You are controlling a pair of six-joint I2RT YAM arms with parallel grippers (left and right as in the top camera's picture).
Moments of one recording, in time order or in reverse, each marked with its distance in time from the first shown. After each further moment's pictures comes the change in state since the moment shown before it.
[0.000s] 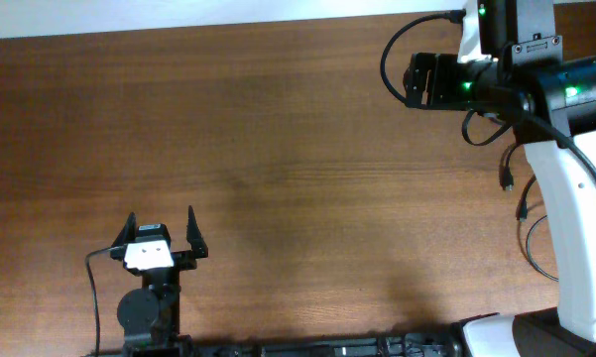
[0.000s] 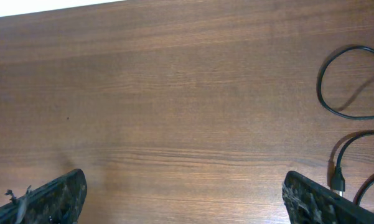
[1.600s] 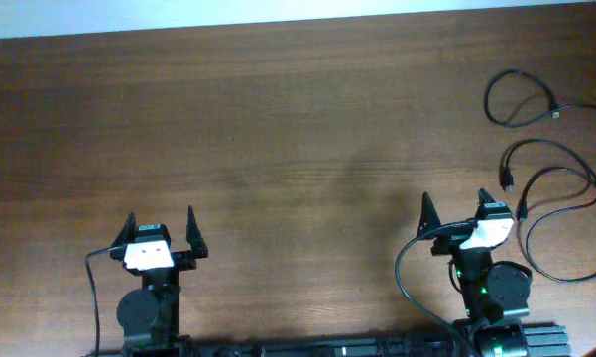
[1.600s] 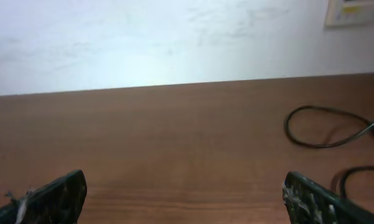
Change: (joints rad) left arm 0.002 -0.004 0.001 -0.001 0.003 0.000; right arm -0.129 -1.545 -1.934 1.218 0.017 -0.162
